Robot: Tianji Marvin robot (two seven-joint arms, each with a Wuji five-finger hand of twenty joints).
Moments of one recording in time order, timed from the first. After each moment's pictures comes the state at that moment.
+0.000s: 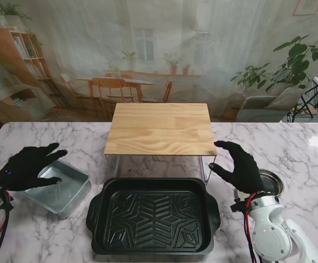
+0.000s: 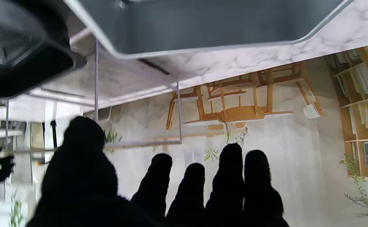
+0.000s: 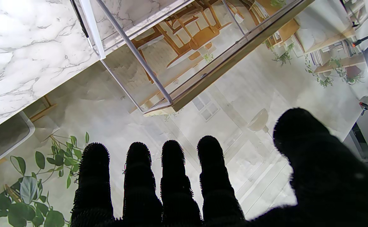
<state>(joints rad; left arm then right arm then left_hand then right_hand) 1.82 -1.04 -1.89 -1.67 1.12 -0.70 0.01 -1.83 -1.15 1.44 -1.76 -0.59 -0.19 -0.29 0.78 -0.17 -0.01 0.01 0.33 0.13 0.07 0.36 0.31 0.17 0.05 0.19 0.38 0.25 0.22 0.36 0.11 0.15 0.62 0.32 0.39 -0.36 0.68 -0.04 0.30 0.04 0.52 0.36 0.34 0.15 0.50 0.28 0.38 0.17 0.20 0.23 0.09 0.31 0.71 0.39</state>
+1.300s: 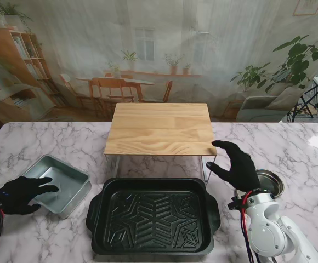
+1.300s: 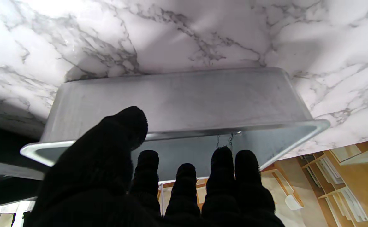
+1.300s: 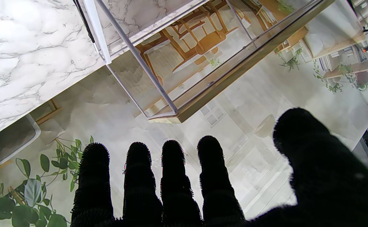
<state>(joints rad) 1.87 -0.98 -1.89 -1.60 1.18 -0.66 -0.25 -1.80 -1.15 1.41 -1.74 -0.60 -0.14 -0.28 0.88 -0.37 0.45 0.27 0.30 -0.03 0.20 0.46 0.25 0.06 0.15 0.25 0.34 0.14 0.21 0.40 0.11 0.03 0.63 0.32 0.39 -0.36 0.68 -0.04 0.30 0.04 0.52 0.36 0.34 0.15 0.50 0.28 0.38 0.17 0.20 0.23 0.09 0.31 0.71 0.39</state>
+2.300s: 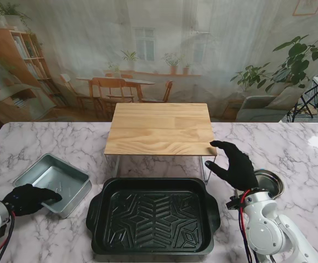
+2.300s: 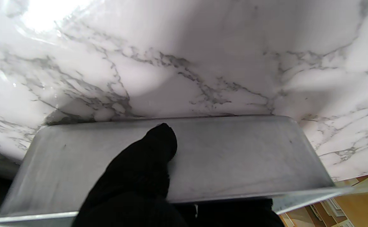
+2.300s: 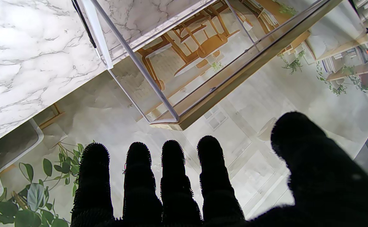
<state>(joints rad) 1.81 -0.97 -1.78 -1.51 1.22 -0.56 -0.28 -1.79 -1.15 1.39 -1.73 -0.59 -0.12 -0.27 1.21 -0.20 0.32 0.02 0.37 -0.08 0.24 0.36 0.47 -0.09 0.24 0.27 0.49 0.10 0.27 0.46 0.19 0.01 0.73 0.36 0.39 -0.33 0.68 -0.04 0.30 0.04 0.52 0.36 0.34 0.15 0.50 0.28 0.38 0.17 0.20 0.23 0.09 0.31 0.71 0.39</state>
